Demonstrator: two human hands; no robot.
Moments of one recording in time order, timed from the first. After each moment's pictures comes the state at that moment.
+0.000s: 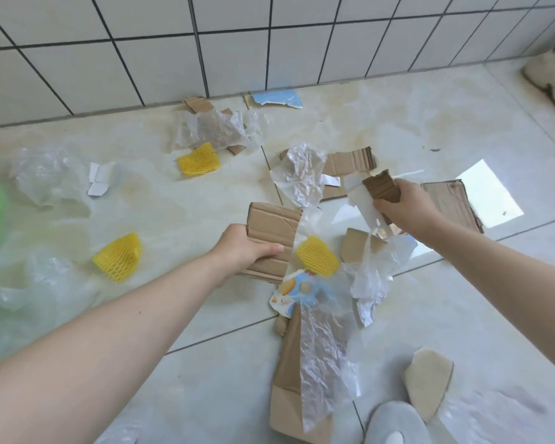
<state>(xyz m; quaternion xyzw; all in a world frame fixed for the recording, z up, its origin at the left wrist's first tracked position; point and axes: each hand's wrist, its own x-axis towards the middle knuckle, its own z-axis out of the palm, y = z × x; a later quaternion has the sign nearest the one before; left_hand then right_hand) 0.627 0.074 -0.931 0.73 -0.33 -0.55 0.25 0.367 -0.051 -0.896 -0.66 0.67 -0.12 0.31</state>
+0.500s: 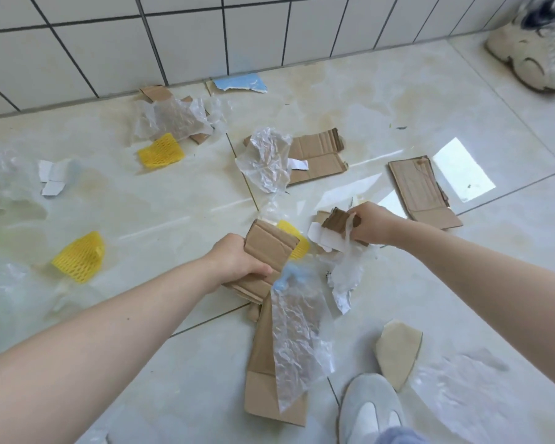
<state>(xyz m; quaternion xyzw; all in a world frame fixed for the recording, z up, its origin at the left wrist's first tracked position) 0.585 0.083 -0.947 0.73 -0.40 -0.55 0.10 0.344 -0.016 -0.911 -0.69 0.63 0.15 0.31</state>
